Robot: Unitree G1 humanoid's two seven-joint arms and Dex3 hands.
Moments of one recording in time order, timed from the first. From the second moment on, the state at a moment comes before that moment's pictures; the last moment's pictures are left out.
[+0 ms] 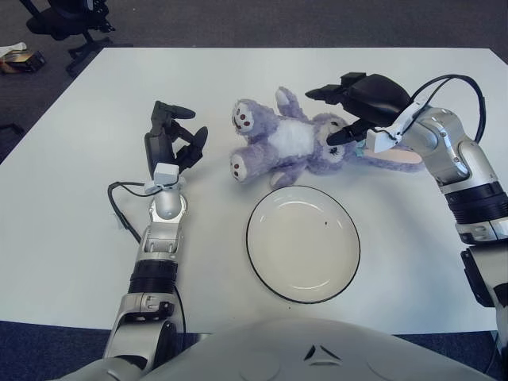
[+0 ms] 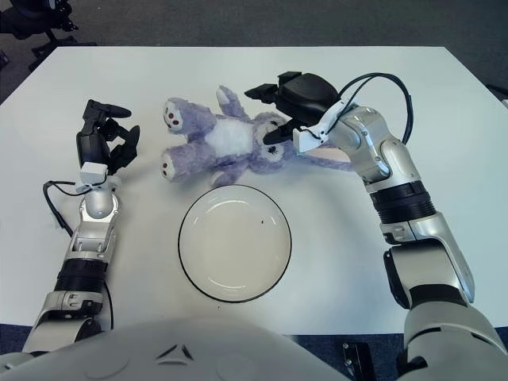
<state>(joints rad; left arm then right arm) -0.15 0.09 0.08 0.18 0.22 -0.44 0.35 -0.60 -0.62 0.27 0.14 -0.90 -0.37 0.05</state>
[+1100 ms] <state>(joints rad) -0.15 0.10 0.07 0.20 0.23 -0.47 0.35 -0.59 -0.62 0.28 0.20 -0.86 -0.46 0.03</state>
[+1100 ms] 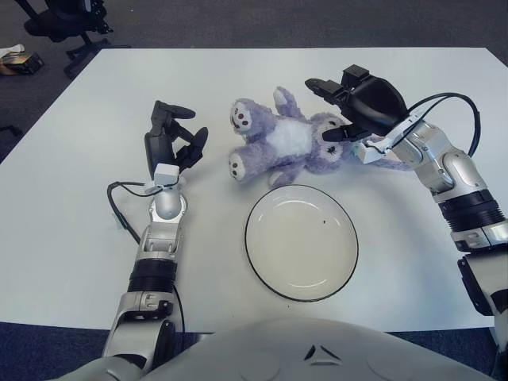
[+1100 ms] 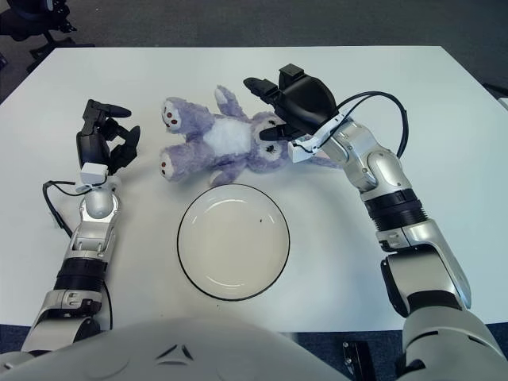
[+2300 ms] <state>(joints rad) -0.15 0.10 0.07 0.20 0.23 -0.48 0.35 -0.54 -0.59 0.27 0.22 -0.75 -0.51 -0.04</state>
